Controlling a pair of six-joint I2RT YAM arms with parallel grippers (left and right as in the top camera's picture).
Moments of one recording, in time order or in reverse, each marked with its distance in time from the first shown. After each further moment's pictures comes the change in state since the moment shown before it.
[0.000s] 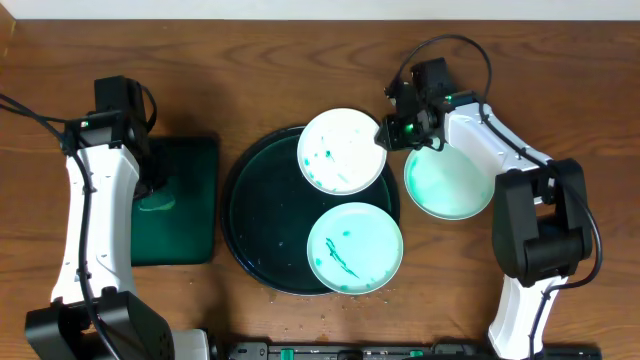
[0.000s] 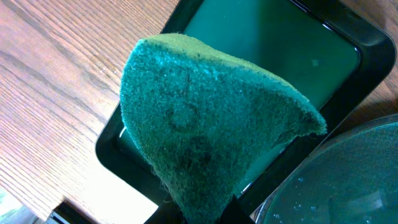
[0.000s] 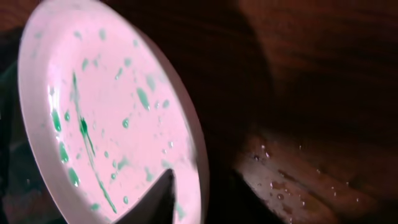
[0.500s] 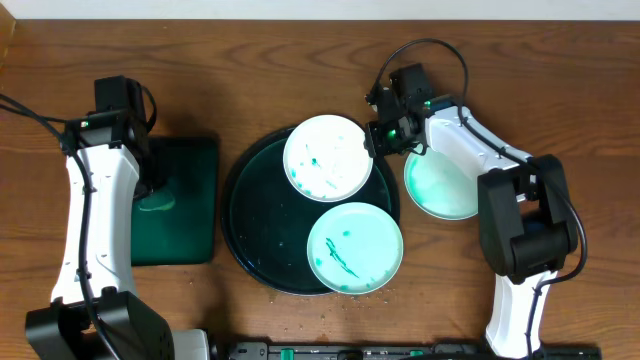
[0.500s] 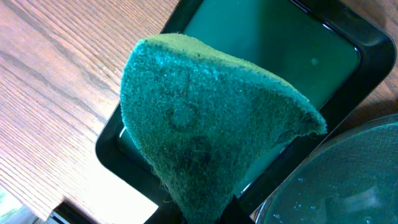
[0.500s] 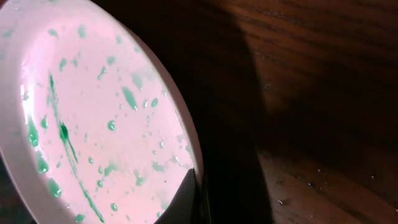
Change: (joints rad) left arm 0.000 0.000 0.000 0.000 0.000 0.000; right arm 0.068 0.037 0.008 0.021 0.021 -0.005
